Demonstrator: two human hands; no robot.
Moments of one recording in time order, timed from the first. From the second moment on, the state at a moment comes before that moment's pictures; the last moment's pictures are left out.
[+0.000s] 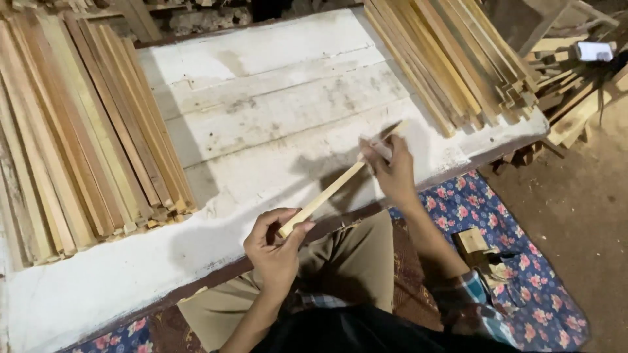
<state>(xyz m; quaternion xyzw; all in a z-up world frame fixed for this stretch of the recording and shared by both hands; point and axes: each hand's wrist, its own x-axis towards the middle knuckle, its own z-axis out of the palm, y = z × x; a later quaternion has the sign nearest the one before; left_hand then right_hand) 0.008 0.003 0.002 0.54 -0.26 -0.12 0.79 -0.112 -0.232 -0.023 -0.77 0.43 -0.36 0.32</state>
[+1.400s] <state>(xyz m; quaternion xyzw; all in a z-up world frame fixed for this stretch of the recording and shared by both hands) 0.010 0.004 0.009 0.53 -0.33 -0.12 0.77 -0.109 -0.258 -0.029 -0.81 0.42 -0.31 0.28</state>
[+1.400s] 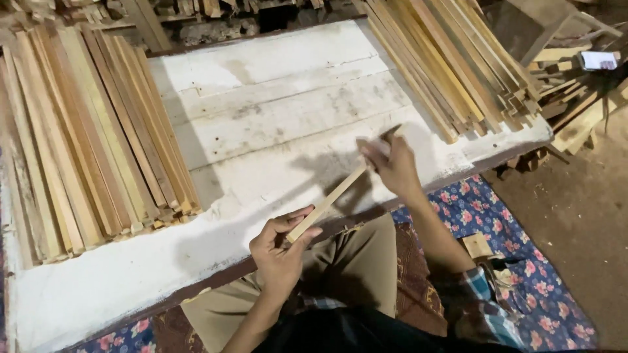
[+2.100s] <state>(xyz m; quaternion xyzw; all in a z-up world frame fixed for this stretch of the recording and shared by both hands) 0.023 0.016 0.011 0.51 -0.20 -0.14 0.82 -0.135 -0.374 -0.032 -0.80 0.37 -0.40 0.23</state>
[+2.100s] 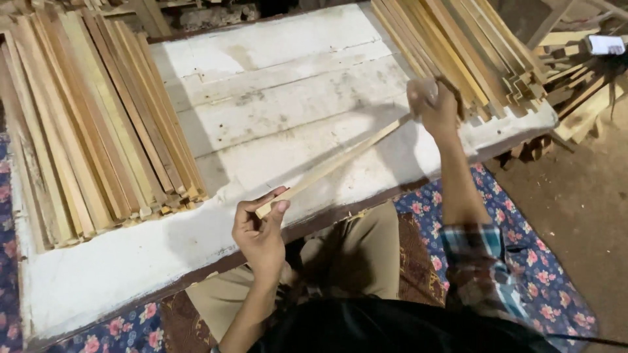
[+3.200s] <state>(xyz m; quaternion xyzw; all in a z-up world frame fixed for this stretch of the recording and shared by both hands) 0.013 0.013 0.043 0.74 -0.59 -0.19 0.27 -0.169 -0.338 -0.059 -0.71 0.49 -0.43 0.26</state>
